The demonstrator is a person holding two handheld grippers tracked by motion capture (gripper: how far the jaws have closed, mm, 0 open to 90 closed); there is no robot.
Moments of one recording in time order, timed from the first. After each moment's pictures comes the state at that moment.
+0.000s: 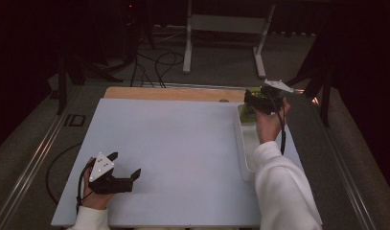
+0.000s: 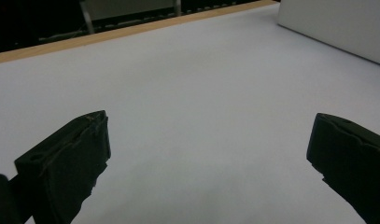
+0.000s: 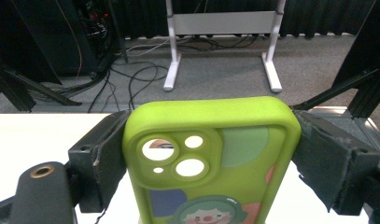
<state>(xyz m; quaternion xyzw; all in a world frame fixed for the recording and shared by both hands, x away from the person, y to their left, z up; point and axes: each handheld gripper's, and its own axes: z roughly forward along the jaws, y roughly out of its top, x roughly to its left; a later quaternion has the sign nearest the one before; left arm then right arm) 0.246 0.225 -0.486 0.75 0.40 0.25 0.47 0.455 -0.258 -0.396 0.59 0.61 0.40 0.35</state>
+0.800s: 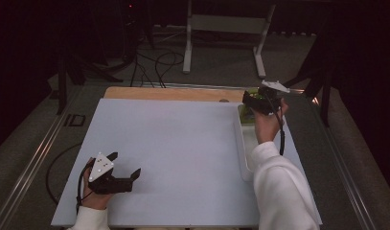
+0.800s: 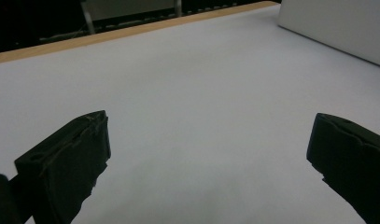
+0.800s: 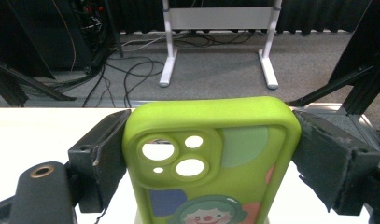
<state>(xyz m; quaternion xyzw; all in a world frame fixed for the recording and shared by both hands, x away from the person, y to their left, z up) 0.245 0.226 -0.486 0.74 0.41 0.25 0.47 0.459 -0.254 -0.403 0.60 0.61 0.38 0.36</state>
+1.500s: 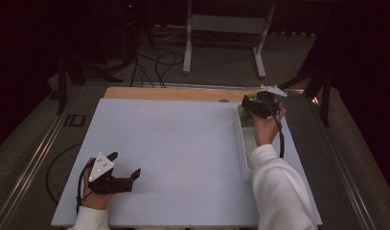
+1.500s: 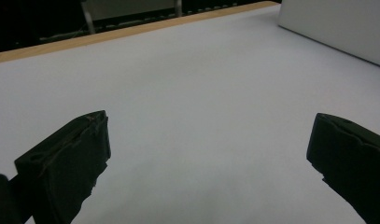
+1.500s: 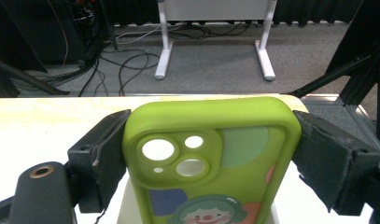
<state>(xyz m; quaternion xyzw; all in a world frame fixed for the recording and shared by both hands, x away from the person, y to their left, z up) 0.246 0.226 -0.486 0.74 0.41 0.25 0.47 0.461 -0.256 -0.423 0.61 0.61 0.37 0.35</state>
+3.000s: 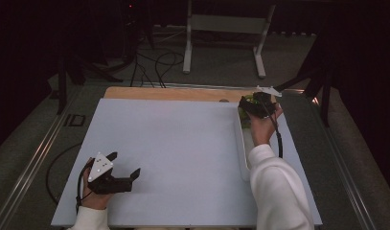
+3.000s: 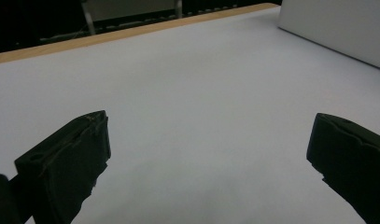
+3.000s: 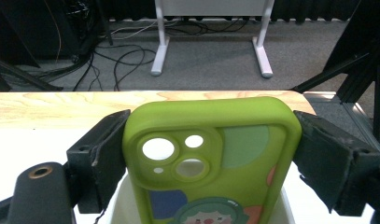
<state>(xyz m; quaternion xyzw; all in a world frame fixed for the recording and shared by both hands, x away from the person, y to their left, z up) 0.245 0.227 -0.486 0.74 0.41 0.25 0.47 0.472 -0.251 -0.437 0.61 0.61 0.36 0.36</state>
